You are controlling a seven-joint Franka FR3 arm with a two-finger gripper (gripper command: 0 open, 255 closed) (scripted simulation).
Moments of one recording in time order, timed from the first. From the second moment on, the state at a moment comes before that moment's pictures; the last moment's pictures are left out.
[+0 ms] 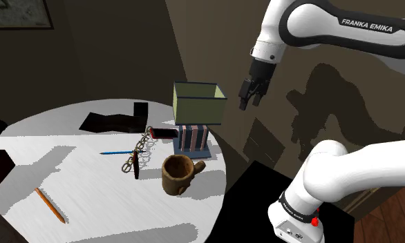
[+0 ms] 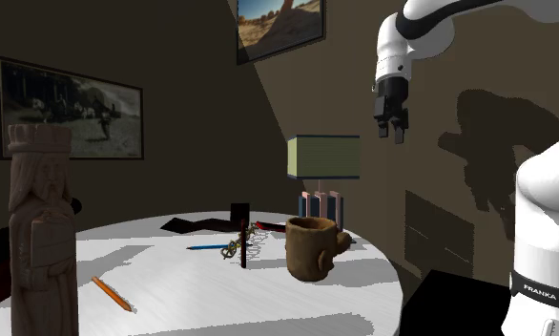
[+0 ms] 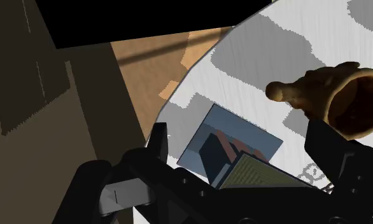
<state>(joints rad) 0.02 -0.78 -0.01 -2.37 0.12 1.55 0.10</state>
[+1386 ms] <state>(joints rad) 0.17 -0.19 0.19 -2.14 0.11 1.95 0.00</state>
